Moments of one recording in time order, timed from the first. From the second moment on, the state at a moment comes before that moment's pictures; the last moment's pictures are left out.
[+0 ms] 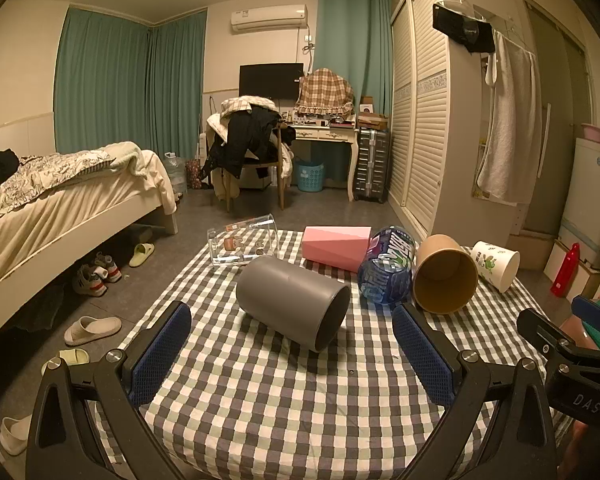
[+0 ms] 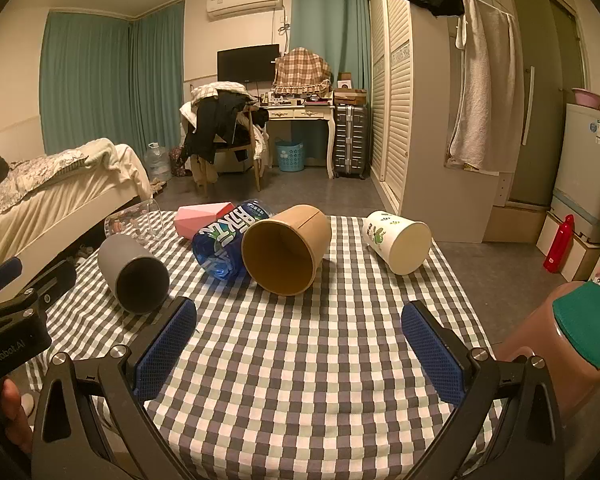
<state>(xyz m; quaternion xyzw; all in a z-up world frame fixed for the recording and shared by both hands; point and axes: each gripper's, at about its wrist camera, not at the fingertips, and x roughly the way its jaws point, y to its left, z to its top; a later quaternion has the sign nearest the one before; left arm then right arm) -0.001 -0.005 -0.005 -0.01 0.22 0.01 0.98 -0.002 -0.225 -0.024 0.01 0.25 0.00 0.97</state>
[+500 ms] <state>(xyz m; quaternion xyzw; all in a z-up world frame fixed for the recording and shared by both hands) -0.001 -0.005 -0.006 -0.01 0.22 0.01 0.98 -0.002 -0.224 -0.026 0.01 0.25 0.00 0.97</state>
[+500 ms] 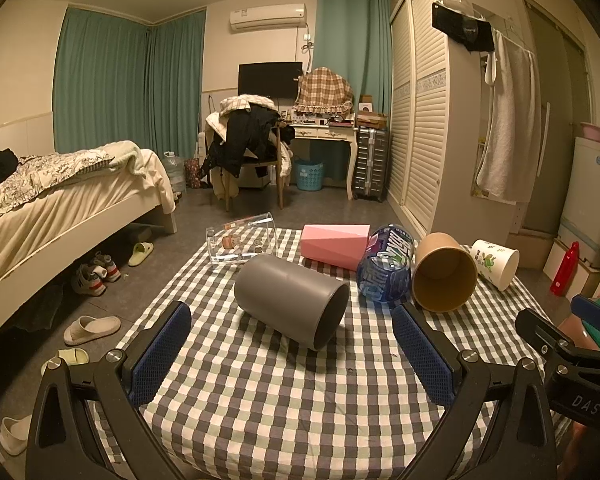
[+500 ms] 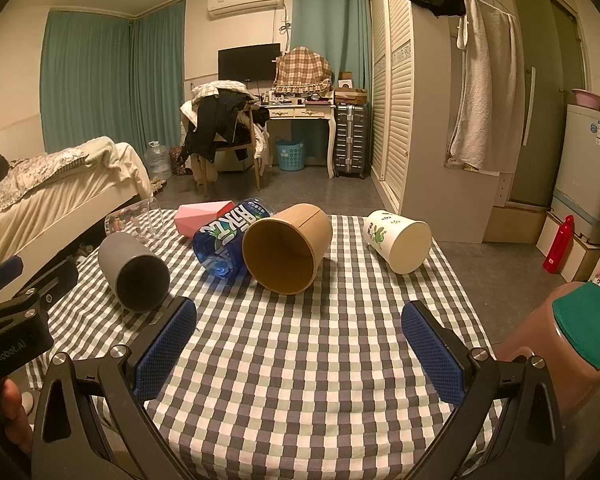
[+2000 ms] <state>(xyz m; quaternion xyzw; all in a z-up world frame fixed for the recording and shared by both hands) 0.085 -0.005 0.001 -0.04 0.25 0.02 0.97 0.112 -0.213 -0.007 0.03 0.30 -0.04 0.95</state>
